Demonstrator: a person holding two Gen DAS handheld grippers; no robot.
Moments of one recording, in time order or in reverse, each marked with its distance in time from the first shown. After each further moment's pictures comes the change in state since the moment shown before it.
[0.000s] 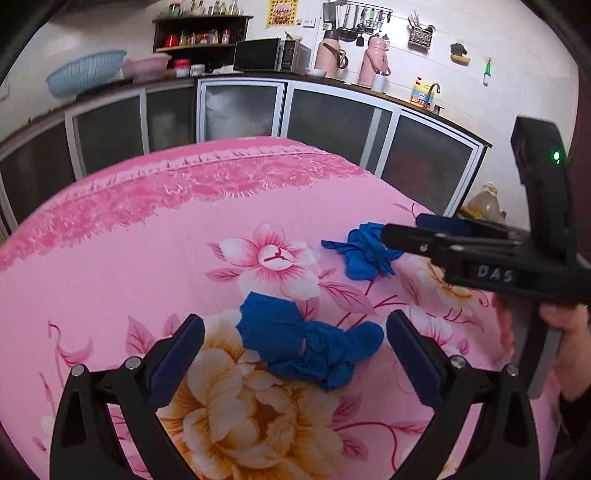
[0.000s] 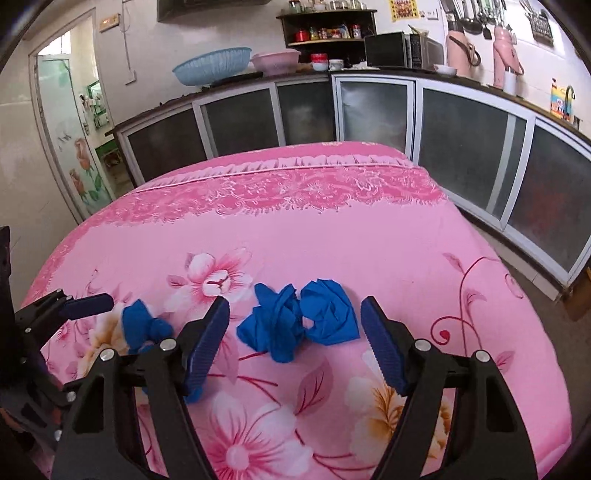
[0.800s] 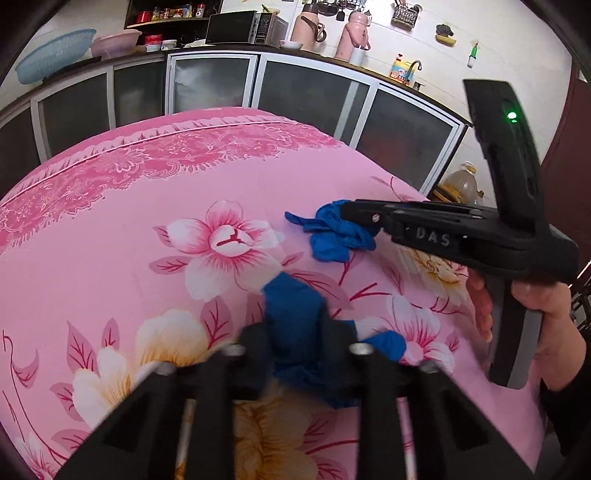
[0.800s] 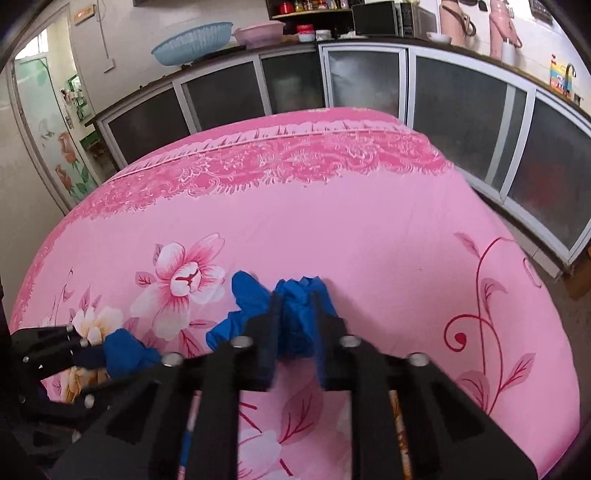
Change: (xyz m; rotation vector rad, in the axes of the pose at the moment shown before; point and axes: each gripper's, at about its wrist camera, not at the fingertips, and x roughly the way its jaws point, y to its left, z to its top) left arm 0.035 -0.010 0.003 0.025 0.103 -0.112; right arm 0.031 -0.010 0.009 0.053 0.092 -0.012
